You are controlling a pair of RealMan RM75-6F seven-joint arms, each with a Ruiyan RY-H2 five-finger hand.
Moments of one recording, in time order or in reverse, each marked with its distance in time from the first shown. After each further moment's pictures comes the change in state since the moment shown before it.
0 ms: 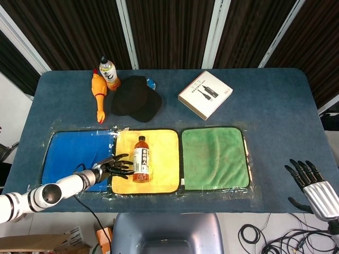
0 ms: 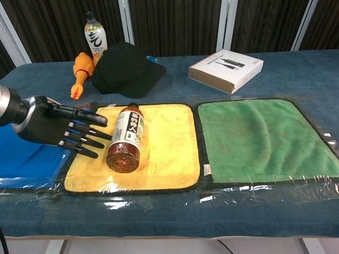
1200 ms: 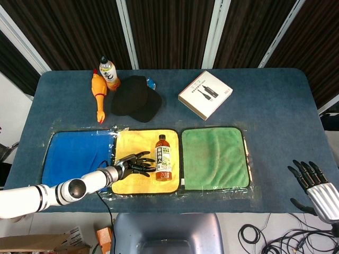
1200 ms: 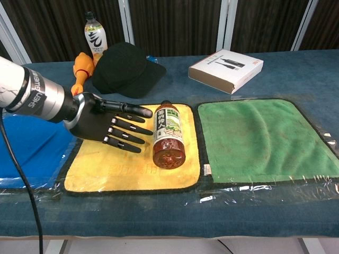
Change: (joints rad) left arm -0.127 -0.153 -0.027 0.074 -0.072 0.020 -0.039; right arm -0.014 0.006 0.000 0.011 -0.005 0.028 0.027
